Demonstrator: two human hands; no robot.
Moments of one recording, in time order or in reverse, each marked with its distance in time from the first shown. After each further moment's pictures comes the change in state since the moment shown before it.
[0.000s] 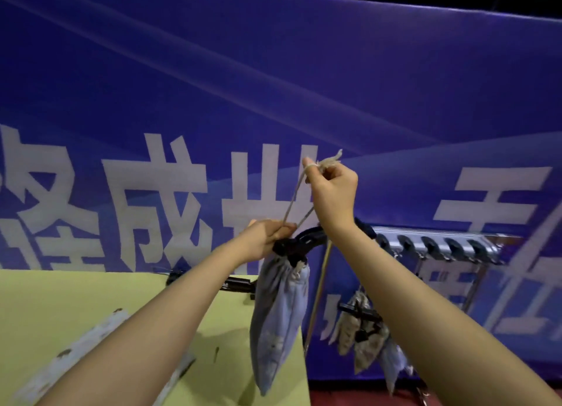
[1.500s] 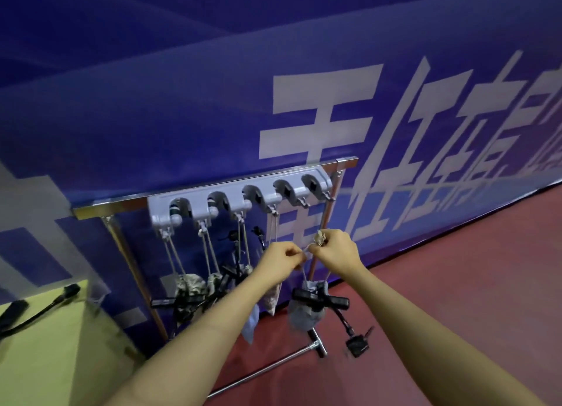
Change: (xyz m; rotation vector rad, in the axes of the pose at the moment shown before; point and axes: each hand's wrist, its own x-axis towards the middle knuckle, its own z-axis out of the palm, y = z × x) left_hand 0.266 0.204 0.434 -0.473 -0.369 -0.156; right_hand 0.041 0.298 -0.471 -0.970 -0.317 0.766
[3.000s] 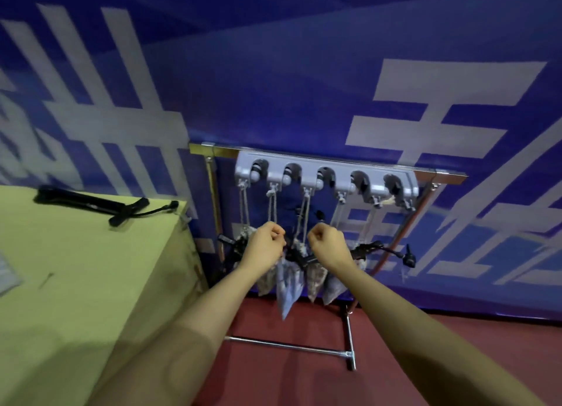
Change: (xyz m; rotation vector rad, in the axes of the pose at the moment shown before) left_hand -0.064 -0.047 -0.032 -0.103 0.606 -0.287; right_hand 0.006 -0.038 0.072 0.080 -0.400 -0.301
